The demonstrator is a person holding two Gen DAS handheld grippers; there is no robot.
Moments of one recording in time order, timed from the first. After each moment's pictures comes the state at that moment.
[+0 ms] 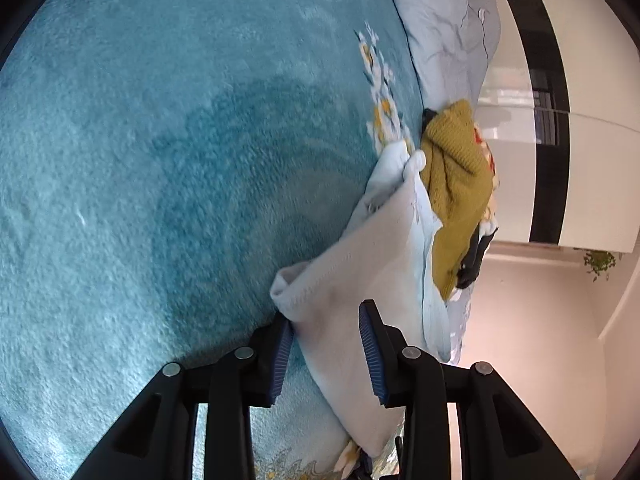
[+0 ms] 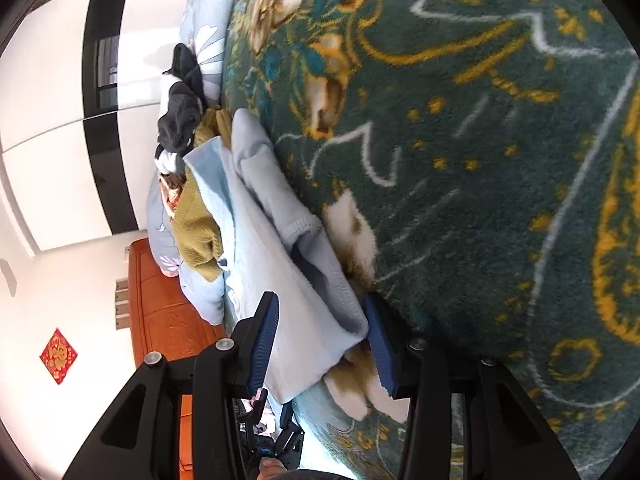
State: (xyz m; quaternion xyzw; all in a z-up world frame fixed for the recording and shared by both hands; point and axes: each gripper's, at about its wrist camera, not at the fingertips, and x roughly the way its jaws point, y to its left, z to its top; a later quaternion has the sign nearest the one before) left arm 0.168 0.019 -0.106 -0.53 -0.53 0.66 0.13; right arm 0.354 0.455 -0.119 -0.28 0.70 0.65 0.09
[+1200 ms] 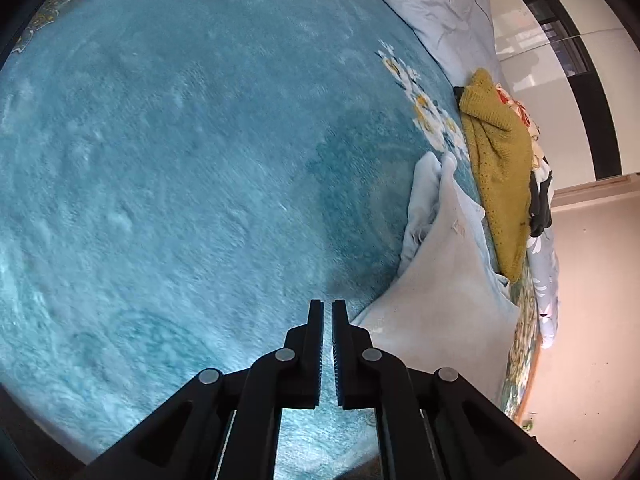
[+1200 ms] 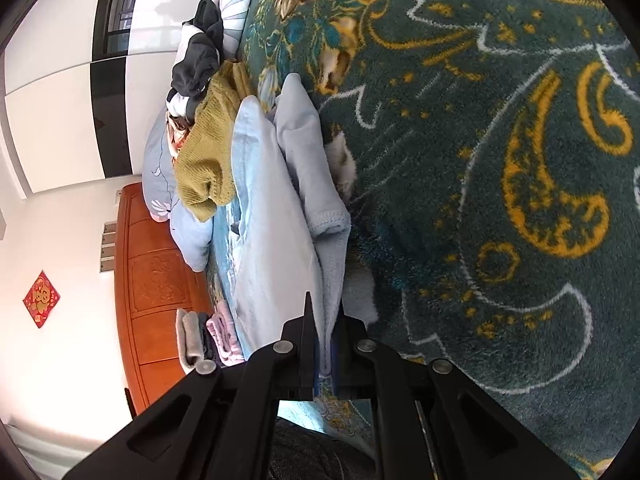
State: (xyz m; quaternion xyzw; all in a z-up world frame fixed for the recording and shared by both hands) left arm 0.221 -0.035 -0.064 -0.58 -0.34 0.74 0.07; right arm 0.392 0.446 -0.090 -0.35 0.66 0.66 0.05
